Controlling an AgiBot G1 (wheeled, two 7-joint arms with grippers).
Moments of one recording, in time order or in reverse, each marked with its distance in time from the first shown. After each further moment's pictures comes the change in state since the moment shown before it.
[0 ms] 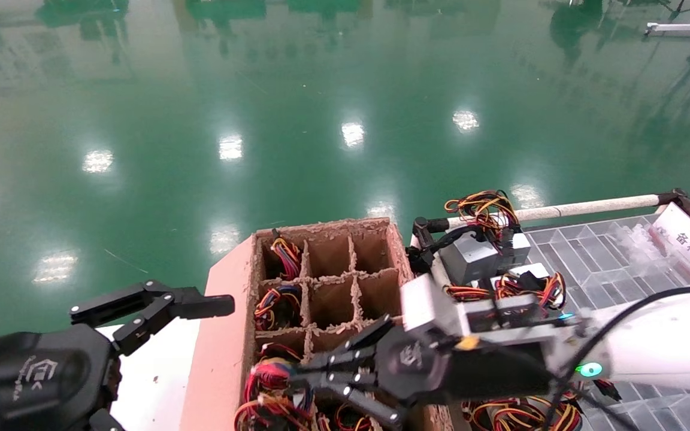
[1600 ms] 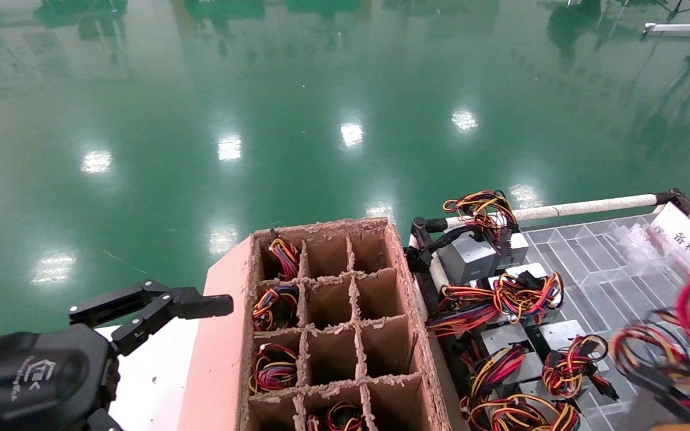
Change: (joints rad) left arm 0.000 0.000 0.000 0.000 0.000 0.000 0.000; right arm 0.247 1.225 0.028 0.671 0.313 -0.009 0.210
